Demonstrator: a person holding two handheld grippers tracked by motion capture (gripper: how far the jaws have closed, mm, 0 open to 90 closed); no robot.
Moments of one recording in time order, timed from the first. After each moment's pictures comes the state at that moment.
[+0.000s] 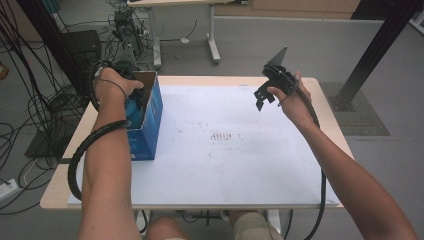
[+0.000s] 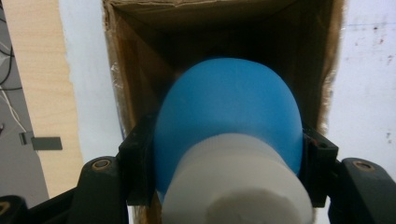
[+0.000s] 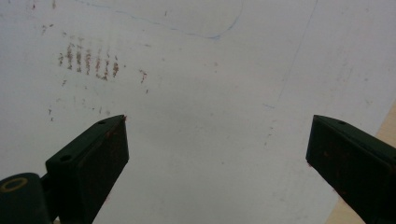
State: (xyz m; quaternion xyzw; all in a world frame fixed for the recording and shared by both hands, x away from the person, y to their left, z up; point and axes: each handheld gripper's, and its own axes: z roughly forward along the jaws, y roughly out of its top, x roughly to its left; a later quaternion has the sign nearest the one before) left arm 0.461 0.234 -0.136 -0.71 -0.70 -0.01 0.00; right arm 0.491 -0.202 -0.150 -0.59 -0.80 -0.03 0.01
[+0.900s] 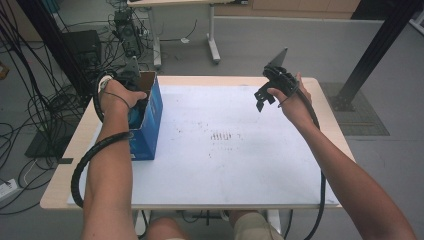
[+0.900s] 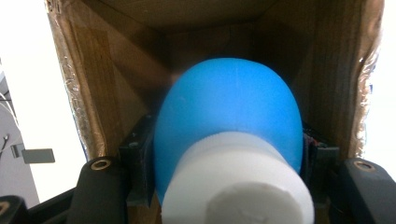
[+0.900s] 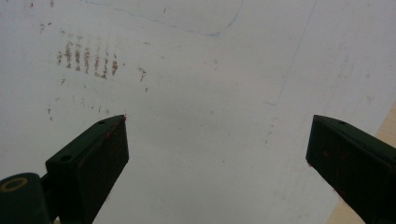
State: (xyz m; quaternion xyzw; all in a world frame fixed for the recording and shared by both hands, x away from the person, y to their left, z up) left arm 0.451 0.228 -0.157 -0.72 -0.69 -0.02 0.00; right arm 0.488 -0.204 -0.151 -0.59 -0.80 -0.03 0.01
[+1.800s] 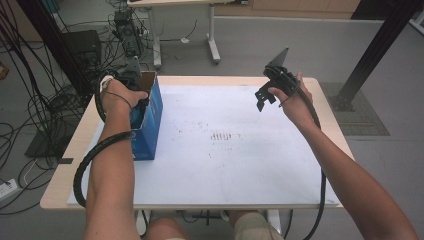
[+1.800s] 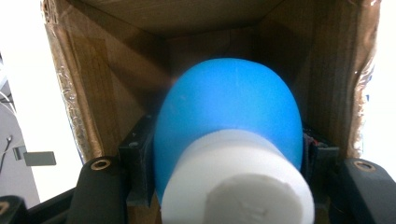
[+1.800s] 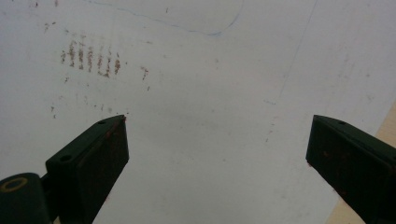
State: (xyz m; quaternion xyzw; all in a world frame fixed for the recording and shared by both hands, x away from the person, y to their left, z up) left arm 0.452 0.224 -0.158 -0.73 -0.69 -0.02 0.00; right arm 0.486 -0.205 -0.148 -0.59 -0.80 -0.03 0.01
